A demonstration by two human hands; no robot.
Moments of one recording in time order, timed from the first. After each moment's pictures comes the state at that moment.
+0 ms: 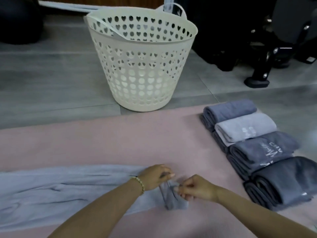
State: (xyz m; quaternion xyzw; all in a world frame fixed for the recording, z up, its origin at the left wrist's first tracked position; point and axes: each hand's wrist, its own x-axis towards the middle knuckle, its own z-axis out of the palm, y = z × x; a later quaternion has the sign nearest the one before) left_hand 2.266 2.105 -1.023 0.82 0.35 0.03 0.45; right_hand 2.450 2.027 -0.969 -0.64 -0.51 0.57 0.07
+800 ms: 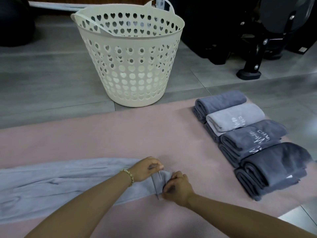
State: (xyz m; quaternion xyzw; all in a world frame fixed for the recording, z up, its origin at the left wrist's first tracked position) left_hand 2.255 2.099 -1.026 0.79 0.36 0.06 0.50; right_hand 2.413 1.990 -1.012 -0.71 -0.56 0.42 0.07
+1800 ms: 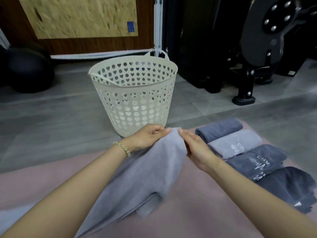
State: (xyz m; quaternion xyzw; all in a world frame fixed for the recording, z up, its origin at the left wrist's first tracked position) left_hand 2.277 2.169 -0.786 0.75 0.36 0.21 0.51; right_hand 2.442 2.091 -0.810 -0.48 -0.41 0.58 0.51
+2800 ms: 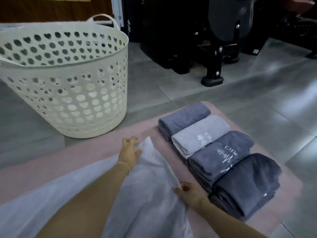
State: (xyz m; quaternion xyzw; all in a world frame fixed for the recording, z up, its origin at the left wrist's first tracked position) left_hand 2.411 2.234 -1.004 0.75 0.51 0.20 0.37; right_hand 2.580 2.034 -1.021 -0.79 -0.30 0.46 0.28
